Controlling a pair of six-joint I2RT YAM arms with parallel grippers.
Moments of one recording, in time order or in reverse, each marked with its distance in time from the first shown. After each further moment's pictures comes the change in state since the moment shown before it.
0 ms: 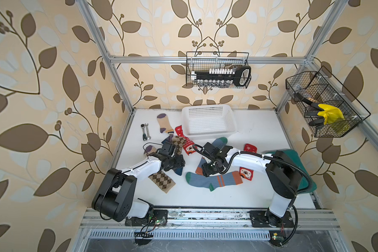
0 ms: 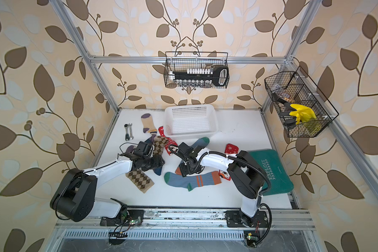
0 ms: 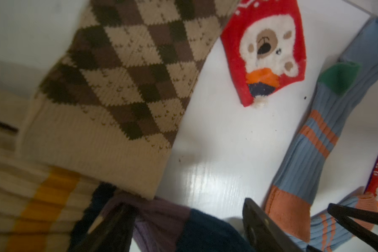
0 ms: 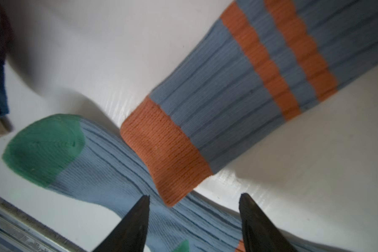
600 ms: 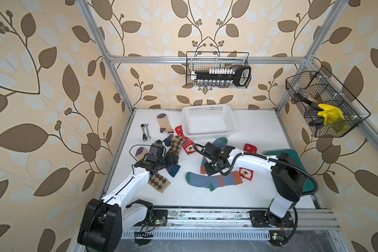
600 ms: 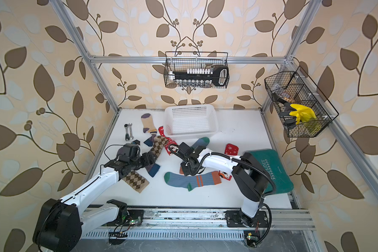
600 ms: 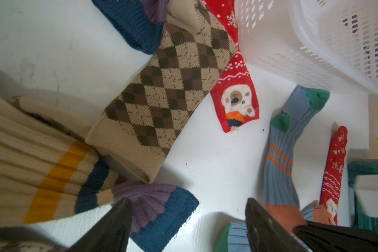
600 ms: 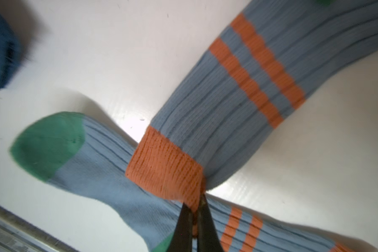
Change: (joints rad) left arm 0.092 -0.281 -0.075 0.004 0.003 -0.014; right arm 0.016 -0.135 -0.017 -0.040 0.098 -0.010
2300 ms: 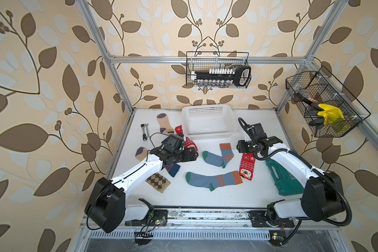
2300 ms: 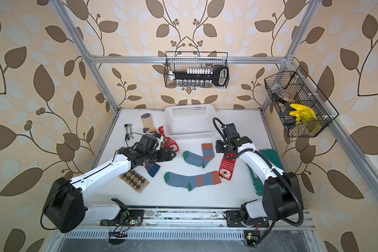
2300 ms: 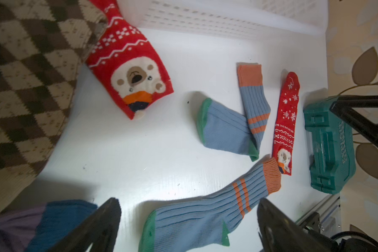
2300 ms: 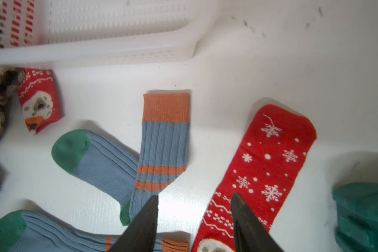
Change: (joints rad) left arm -0.286 0.240 0.315 -0.091 0.036 -0.019; right arm -0.628 -0.313 -0.188 0.126 -0.059 -0.209
